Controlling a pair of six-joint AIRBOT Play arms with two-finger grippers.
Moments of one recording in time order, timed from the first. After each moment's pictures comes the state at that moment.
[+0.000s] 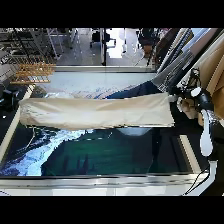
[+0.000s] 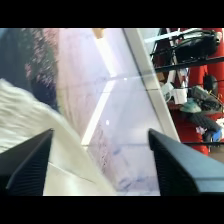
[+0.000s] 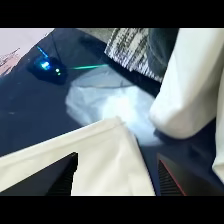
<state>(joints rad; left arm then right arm) 0.59 -1.89 1.62 0.19 -0.66 -1.09 -0.31 -1.91 1.84 -1.19 0.71 1.39</state>
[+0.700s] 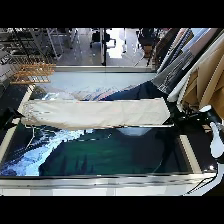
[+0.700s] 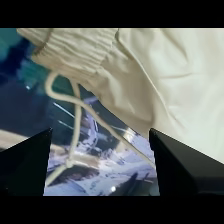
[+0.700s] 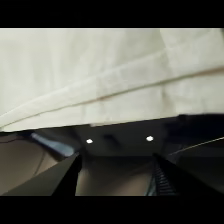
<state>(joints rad) 0.64 -1.83 1.68 1.00 -1.32 -1.43 -0.50 -1.88 1.50 -0.90 1.40 1.40</state>
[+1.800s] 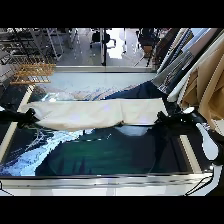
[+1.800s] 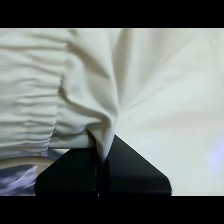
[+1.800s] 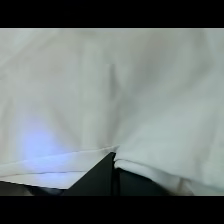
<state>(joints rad) 0.50 -1.88 1.61 1.02 -1.21 -1.48 -0.32 -1.83 1.37 -0.97 1.10 1.45</state>
